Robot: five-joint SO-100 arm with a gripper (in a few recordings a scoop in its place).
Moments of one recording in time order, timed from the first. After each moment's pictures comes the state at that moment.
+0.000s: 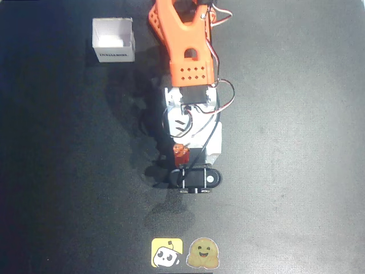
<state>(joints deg) -5.4 88.7 122.3 31.9 99.7</state>
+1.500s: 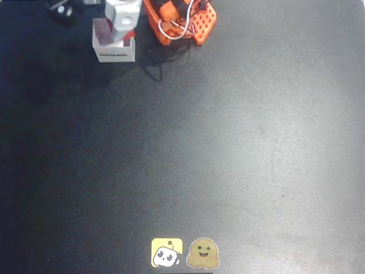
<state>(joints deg) 66.0 159.7 138.1 91.3 97.6</state>
